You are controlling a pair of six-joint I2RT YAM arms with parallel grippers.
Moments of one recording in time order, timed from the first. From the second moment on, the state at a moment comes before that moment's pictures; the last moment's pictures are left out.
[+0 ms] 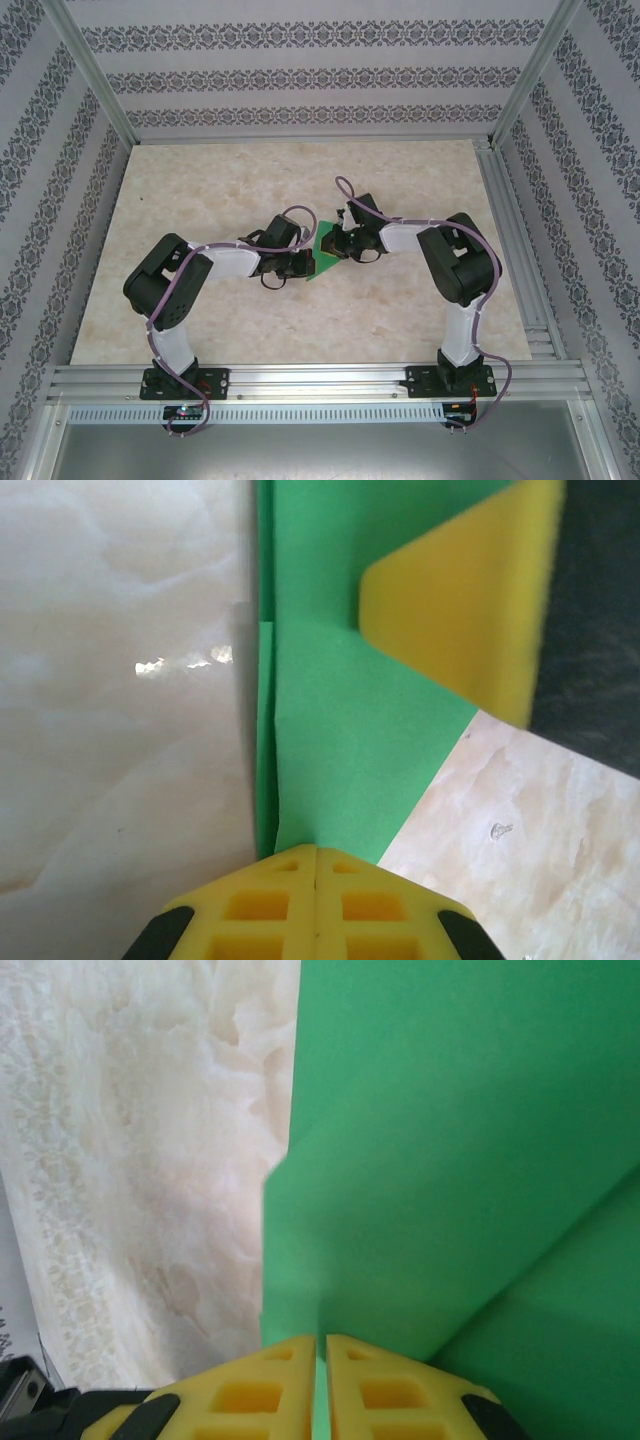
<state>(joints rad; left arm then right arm) -0.62 1.81 0.90 -0.06 0.38 -0.67 0.48 1.94 1.03 -0.04 -0.57 0.71</state>
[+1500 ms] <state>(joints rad) -0.62 1.80 0.86 0.00 0.38 -0.64 0.37 2.09 1.24 -0.19 -0.59 0.62</state>
